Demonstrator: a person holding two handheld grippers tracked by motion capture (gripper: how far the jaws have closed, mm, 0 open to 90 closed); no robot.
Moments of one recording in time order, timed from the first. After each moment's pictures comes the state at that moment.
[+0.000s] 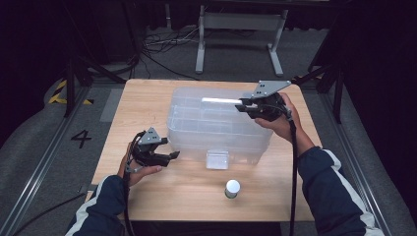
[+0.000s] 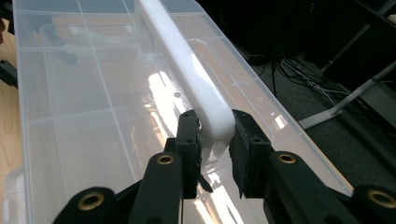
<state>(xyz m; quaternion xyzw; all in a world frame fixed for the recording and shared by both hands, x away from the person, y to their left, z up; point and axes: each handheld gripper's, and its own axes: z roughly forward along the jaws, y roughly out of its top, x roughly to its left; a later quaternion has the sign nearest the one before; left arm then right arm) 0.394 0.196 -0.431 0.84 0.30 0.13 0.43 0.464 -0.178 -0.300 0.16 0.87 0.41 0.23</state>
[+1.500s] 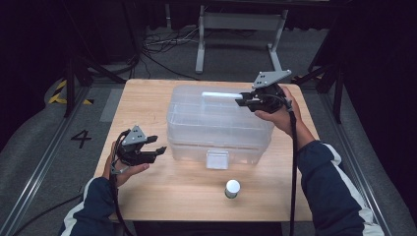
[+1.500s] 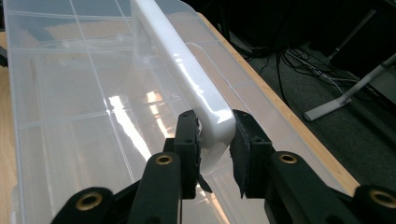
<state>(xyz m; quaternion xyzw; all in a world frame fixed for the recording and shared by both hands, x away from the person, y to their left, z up) 0.382 0.229 -0.408 0.83 0.31 0.18 0.43 0.478 -0.178 -0.286 0.19 0.87 0.41 0.21</state>
